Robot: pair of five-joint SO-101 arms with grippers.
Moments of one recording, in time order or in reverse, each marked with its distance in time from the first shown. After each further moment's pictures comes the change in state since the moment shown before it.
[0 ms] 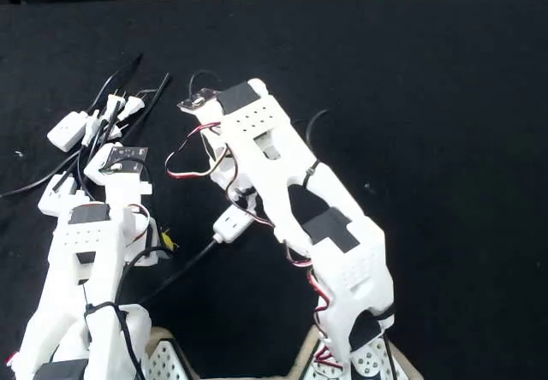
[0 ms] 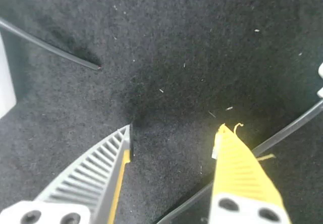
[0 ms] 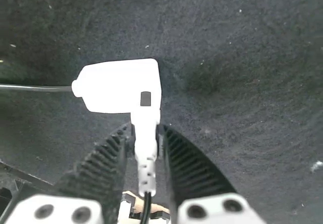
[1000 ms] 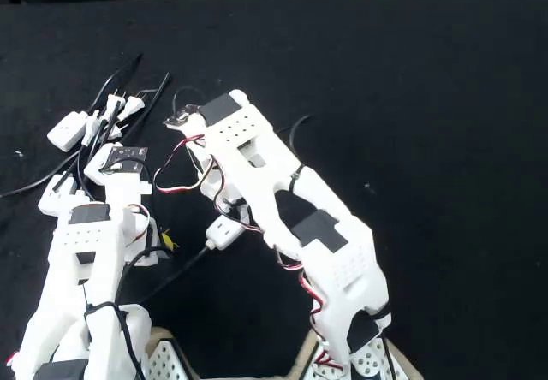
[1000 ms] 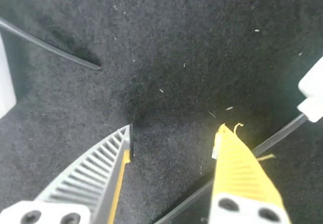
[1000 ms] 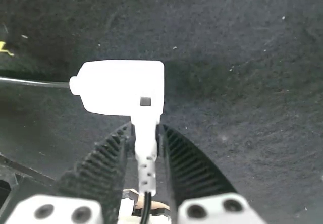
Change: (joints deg) left arm 0.0 0.0 0.0 0.0 0.0; right arm -3.6 2.5 0.5 0.0 -0.4
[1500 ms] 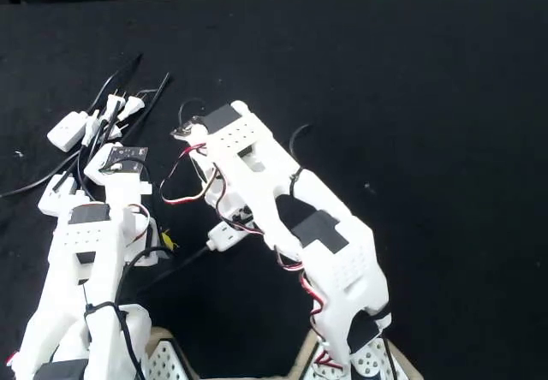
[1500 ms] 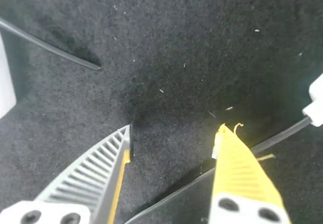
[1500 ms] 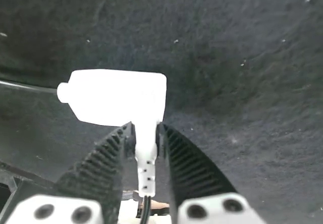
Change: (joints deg) left arm 0.0 0.0 0.0 0.0 0.0; right arm -0.1 -0.1 7.0 -4.0 -1.6
